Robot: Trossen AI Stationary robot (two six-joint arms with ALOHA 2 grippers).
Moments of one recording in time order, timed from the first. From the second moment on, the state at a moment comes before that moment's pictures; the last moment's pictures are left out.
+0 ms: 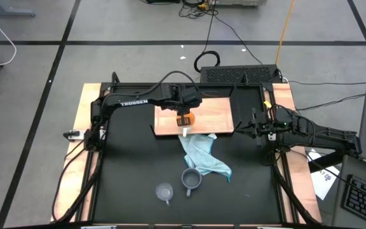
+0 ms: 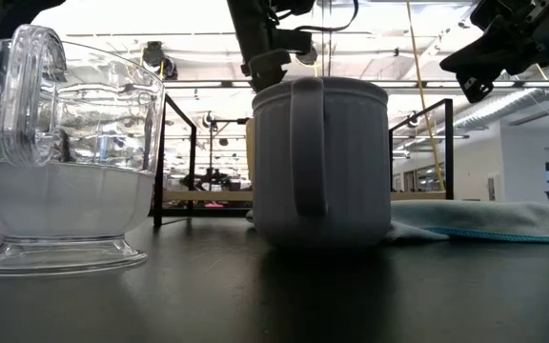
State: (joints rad) left arm 0.20 2.02 1.99 -1.13 -0.32 0.17; right arm -0.21 0.31 0.35 -0.29 -0.24 0.19
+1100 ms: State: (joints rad) left arm 0.21 2.02 1.99 -1.24 -0.30 0.31; right arm -0.21 0.31 0.35 -0.27 -0.24 0.20
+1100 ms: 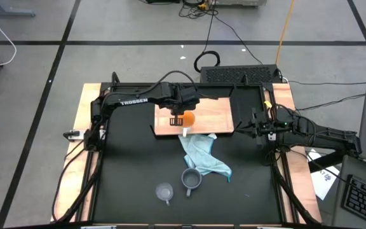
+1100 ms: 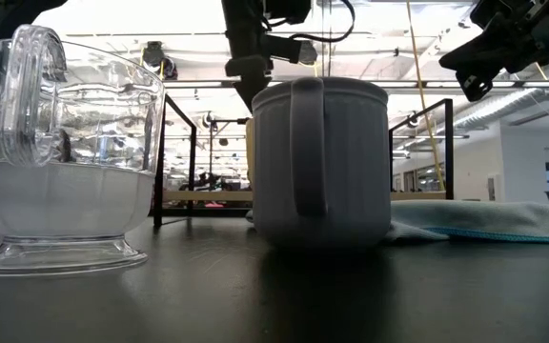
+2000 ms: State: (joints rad) left arm 0.08 2.00 1.99 -0.93 -0.67 0.50; right arm -0.21 0.31 0.35 -0.29 -0.24 0.18
